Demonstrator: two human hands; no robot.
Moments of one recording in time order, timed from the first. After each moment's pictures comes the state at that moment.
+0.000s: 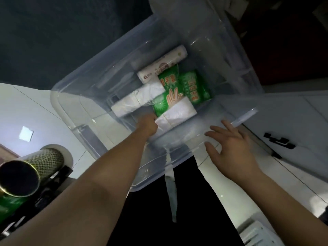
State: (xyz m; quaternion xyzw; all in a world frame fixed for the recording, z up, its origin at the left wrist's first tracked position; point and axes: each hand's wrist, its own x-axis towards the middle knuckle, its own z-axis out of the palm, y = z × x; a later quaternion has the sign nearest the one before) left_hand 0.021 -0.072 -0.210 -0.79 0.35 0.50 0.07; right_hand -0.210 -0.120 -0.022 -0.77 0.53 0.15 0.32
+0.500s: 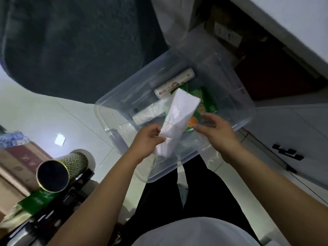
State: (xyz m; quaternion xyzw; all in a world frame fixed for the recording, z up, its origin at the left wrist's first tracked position) left_hand 0.050 -0.044 -0.015 -0.73 0.23 0.59 -0.25; right_hand -0.146 -0.160 0.024 -0.42 0.65 -0.01 0.63
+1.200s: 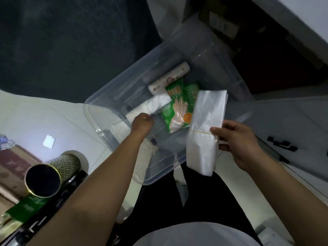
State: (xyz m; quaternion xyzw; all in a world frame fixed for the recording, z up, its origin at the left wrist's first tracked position) left_hand 0.070 -0.071 -0.121 -0.83 0.14 0.52 -0.14; right_hand -0.183 -0.153 0.020 -0.28 0.67 -0.11 0.67
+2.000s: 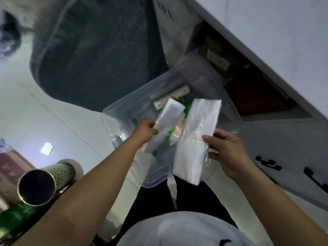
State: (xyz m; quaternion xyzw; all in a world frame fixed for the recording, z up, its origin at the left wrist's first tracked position) left_hand 0.090 -0.080 -0.030 -0.78 0.26 0.55 -0.16; right_hand -0.144 -0.142 0.098 -0.30 0.62 -0.14 0.71
